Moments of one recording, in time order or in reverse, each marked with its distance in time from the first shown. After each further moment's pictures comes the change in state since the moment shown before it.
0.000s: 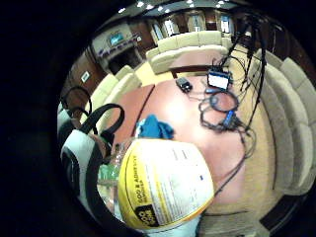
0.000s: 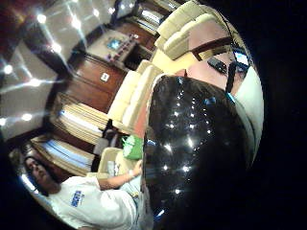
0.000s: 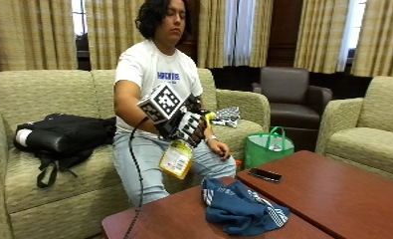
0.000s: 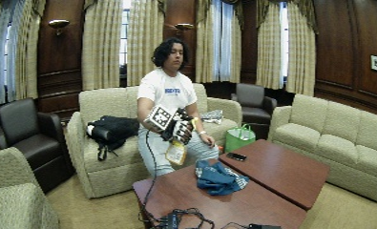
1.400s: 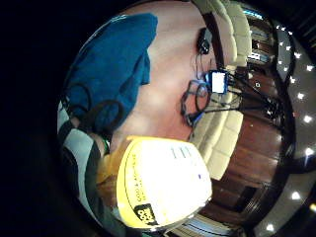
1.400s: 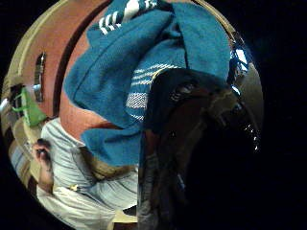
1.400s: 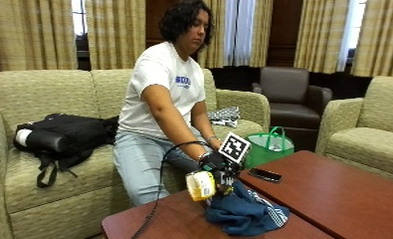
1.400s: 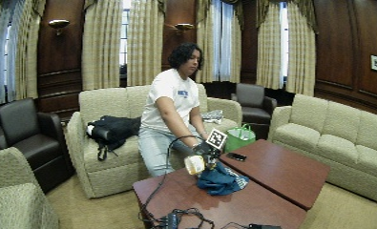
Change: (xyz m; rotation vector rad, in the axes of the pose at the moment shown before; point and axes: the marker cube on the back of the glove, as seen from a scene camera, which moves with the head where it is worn) arm -0.019 0.037 0.243 -0.778 1.033 -0.310
